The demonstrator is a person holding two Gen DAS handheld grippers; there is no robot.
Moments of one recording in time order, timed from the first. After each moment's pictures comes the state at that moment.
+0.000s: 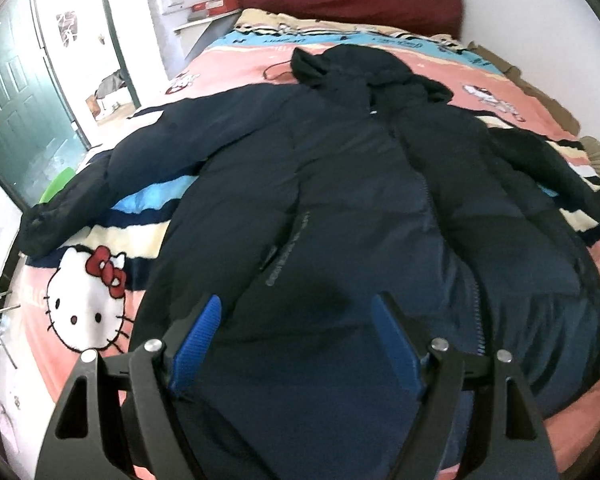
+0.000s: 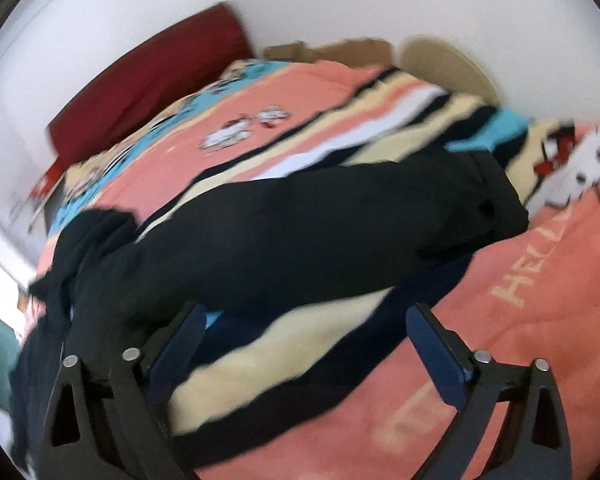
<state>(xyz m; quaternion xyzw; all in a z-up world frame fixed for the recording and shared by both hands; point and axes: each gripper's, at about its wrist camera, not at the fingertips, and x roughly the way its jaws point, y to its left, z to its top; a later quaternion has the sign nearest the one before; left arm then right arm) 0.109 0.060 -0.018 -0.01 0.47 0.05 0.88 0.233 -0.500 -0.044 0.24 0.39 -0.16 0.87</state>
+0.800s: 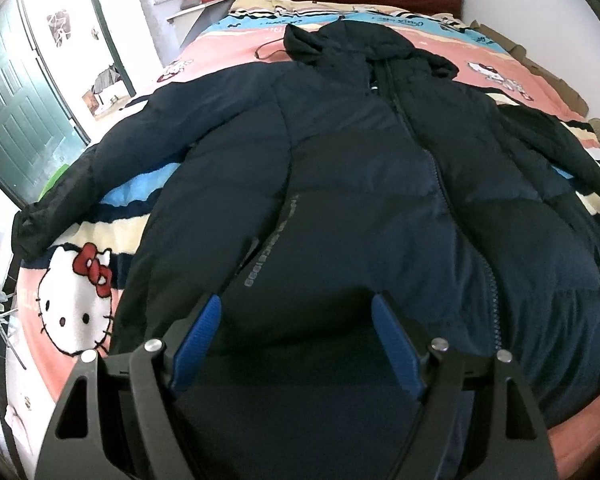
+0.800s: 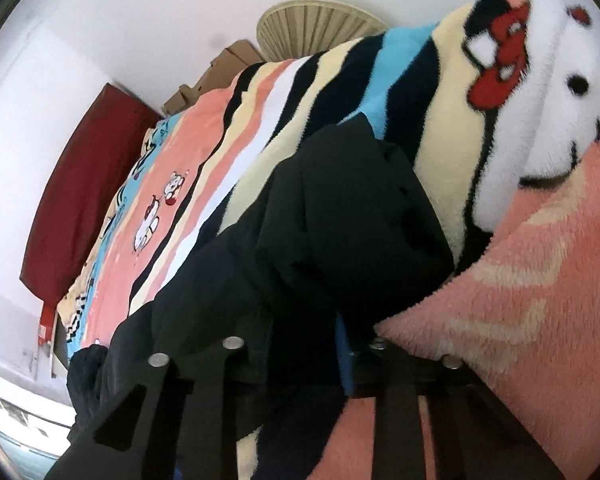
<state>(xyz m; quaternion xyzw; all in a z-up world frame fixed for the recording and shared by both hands) 0.127 0.049 -0.040 0.01 0.50 0.05 0.86 0.250 -0.622 -0.095 0.42 0.32 -0.24 0.81</state>
